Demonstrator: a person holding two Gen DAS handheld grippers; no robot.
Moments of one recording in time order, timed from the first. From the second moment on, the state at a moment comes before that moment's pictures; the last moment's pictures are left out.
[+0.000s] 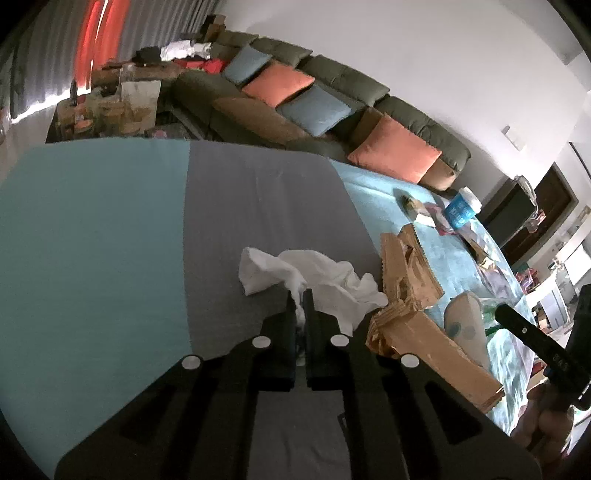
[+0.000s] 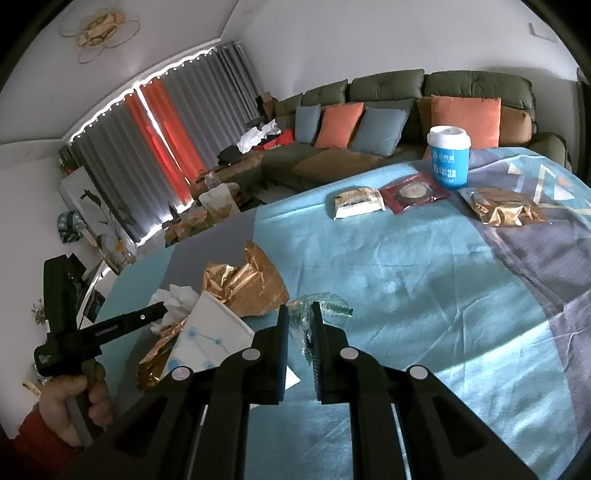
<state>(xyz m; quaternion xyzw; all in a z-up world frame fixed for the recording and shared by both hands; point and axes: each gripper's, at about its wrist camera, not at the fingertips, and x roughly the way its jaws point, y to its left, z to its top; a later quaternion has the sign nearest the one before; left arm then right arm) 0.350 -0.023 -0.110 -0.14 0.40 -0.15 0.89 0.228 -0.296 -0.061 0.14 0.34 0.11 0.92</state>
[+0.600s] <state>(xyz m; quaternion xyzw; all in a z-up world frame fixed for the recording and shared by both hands) 0.257 0.003 -0.019 -0.10 0.28 -0.11 0.95 0.198 -0.274 -0.019 0.12 0.29 0.15 0.94</state>
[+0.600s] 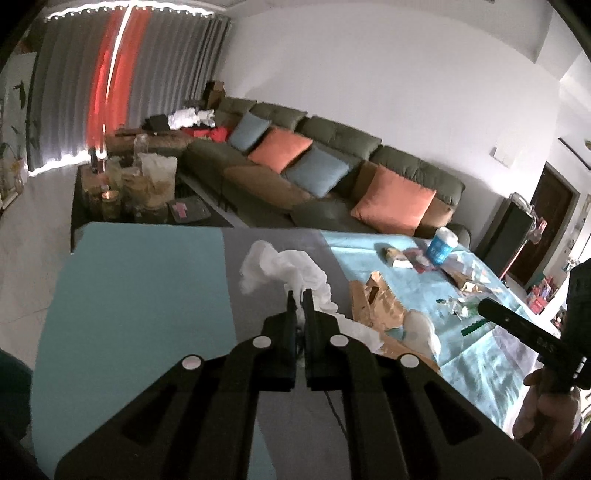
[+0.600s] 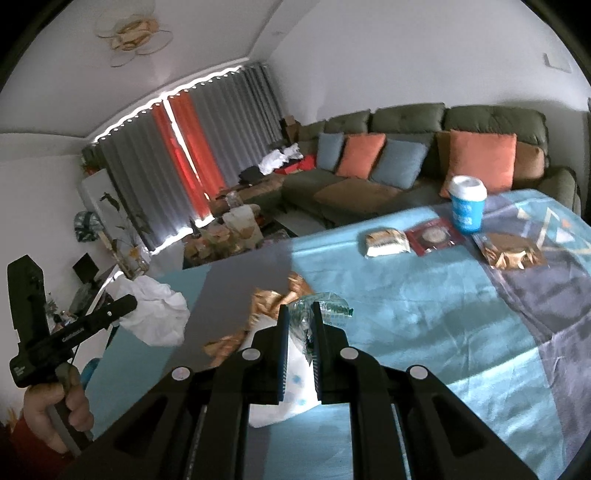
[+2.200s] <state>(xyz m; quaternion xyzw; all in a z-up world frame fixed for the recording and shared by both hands) -0.022 0.226 0.031 -0.08 0.18 0.20 0.96 0.136 0.064 0.029 -0.05 0.28 0.50 0.82</state>
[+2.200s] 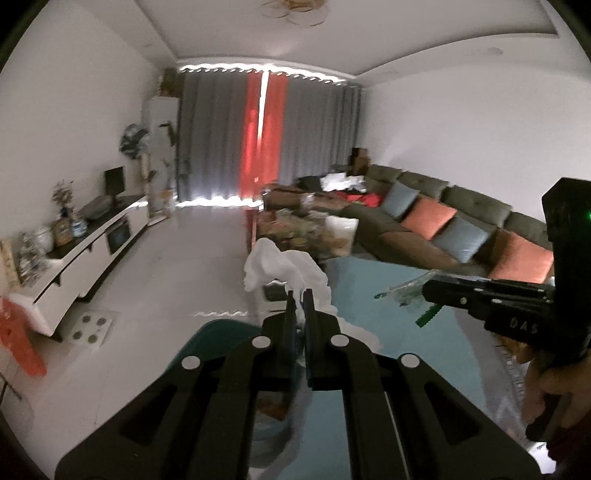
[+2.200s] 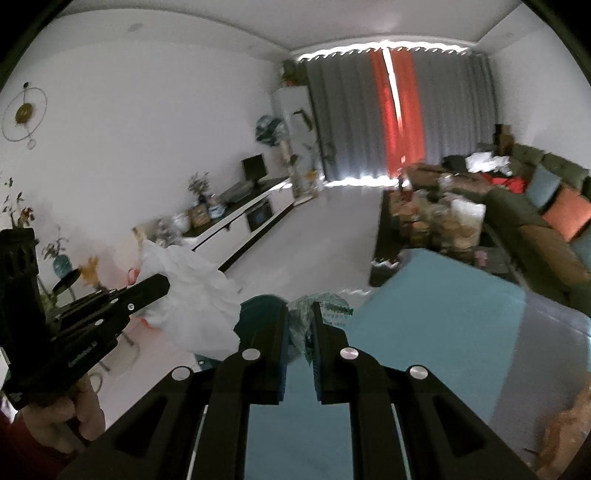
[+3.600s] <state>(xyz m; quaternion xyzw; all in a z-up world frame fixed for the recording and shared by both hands) 0.060 0.339 -0.131 -0.16 0.34 0.24 0.89 0.164 0.255 -0.074 -0.19 0.42 0.52 0.71</state>
